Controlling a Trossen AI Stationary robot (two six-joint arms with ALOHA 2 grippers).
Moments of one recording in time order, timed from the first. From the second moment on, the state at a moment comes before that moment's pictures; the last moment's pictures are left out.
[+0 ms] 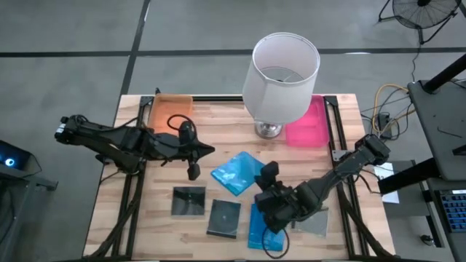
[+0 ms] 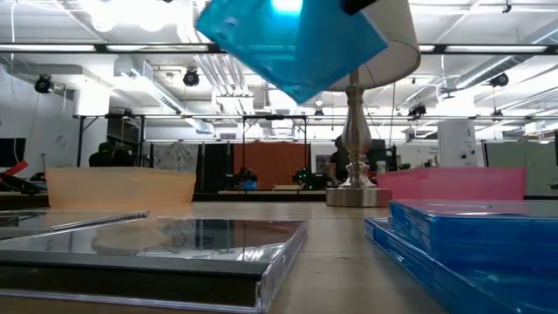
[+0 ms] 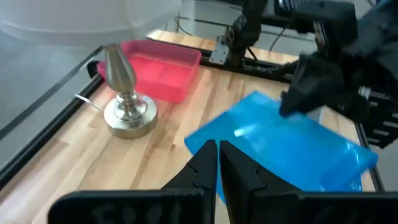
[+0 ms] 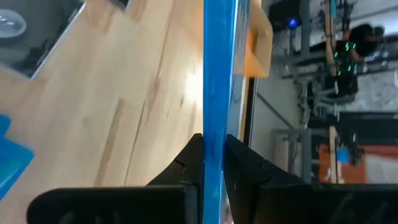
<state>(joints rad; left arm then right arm) -0.25 1.14 1.22 -0.54 -0.43 -0.31 0.58 1.79 1.58 -0.98 0.91 -0.05</state>
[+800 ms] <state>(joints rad) -0.25 1.06 1.22 -0.60 -0.45 -0.32 0.32 1.91 1.57 -0.51 0.76 -0.66</state>
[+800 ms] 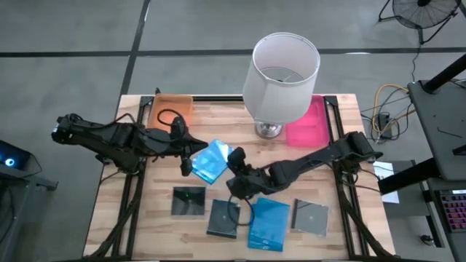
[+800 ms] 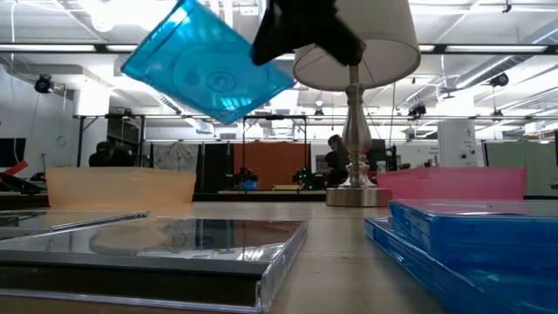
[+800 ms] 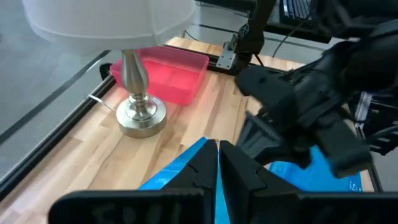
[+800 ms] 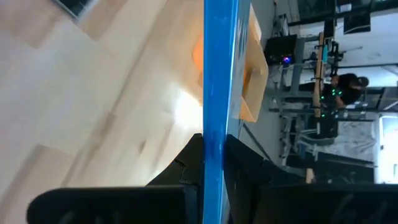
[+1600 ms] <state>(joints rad) -0.24 0.82 1.22 -0.83 -0.55 -0.28 0.07 2.01 1.57 -0.17 0.60 -1.16</state>
